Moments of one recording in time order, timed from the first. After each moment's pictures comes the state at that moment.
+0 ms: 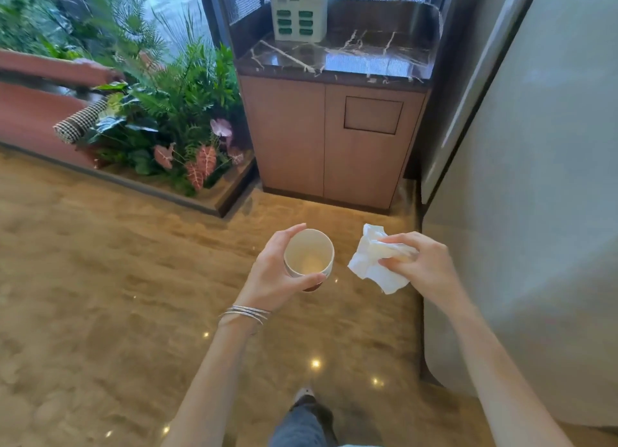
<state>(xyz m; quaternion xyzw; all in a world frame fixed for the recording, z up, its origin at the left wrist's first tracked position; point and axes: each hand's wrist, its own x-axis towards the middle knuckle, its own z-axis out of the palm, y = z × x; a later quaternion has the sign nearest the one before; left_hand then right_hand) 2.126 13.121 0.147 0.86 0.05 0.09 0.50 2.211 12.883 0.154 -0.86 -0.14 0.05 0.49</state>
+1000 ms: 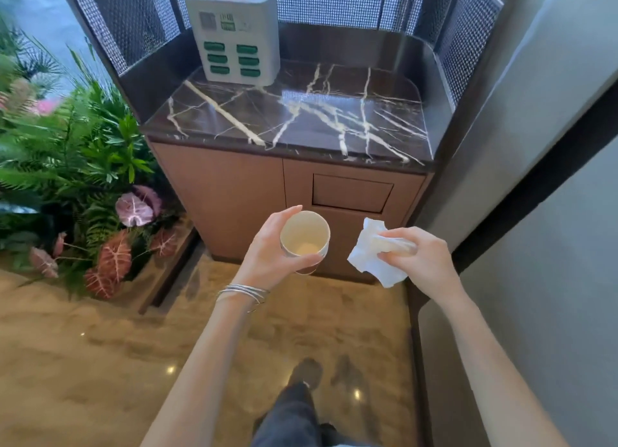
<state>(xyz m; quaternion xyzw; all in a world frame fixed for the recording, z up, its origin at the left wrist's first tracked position) 2.722 13.233 0.174 0.86 0.00 0.08 0.50 2.762 12.983 0.180 -0.89 -0.06 0.02 0.46</state>
